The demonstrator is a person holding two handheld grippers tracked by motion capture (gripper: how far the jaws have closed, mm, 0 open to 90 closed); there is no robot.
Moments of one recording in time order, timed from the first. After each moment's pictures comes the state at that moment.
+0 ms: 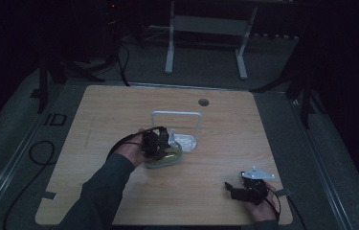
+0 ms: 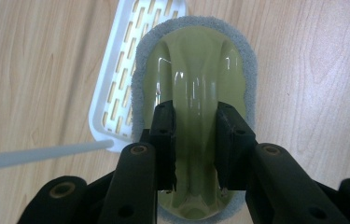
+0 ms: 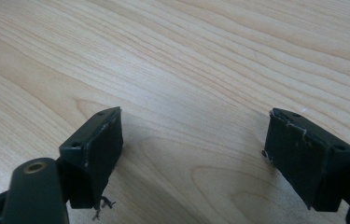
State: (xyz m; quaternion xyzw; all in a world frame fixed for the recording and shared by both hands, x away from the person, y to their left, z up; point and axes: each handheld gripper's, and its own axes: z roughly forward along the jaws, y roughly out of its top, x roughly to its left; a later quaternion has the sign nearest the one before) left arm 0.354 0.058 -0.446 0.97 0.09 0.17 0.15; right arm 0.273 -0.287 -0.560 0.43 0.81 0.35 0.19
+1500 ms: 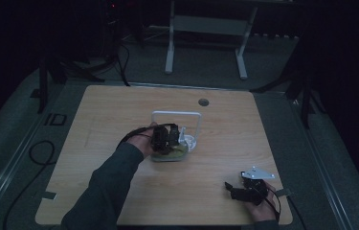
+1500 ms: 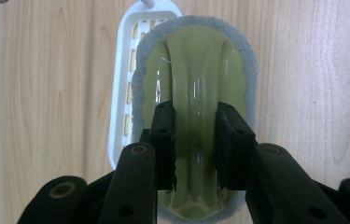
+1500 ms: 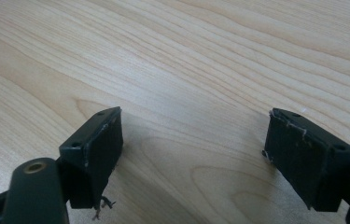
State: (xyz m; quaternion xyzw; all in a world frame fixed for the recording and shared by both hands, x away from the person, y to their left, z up) left arm 0.375 0.032 -0.445 0.98 0.02 0.18 0.11; right arm 0.273 -0.287 -0.560 0.44 0.81 0.35 0.19
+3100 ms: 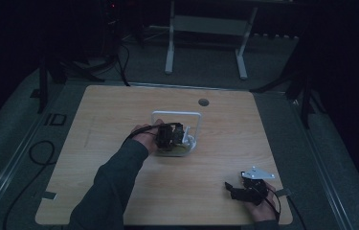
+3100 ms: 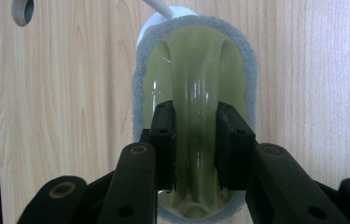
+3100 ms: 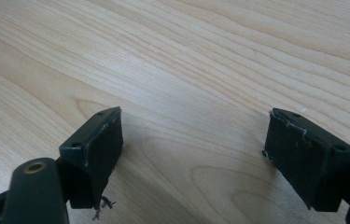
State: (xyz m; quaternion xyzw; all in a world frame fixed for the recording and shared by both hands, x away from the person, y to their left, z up) left arm 0.389 0.021 -0.453 0.97 -0.02 0.21 0.11; right arm 0.273 -0.287 -0.560 0.44 0.81 0.35 0.19
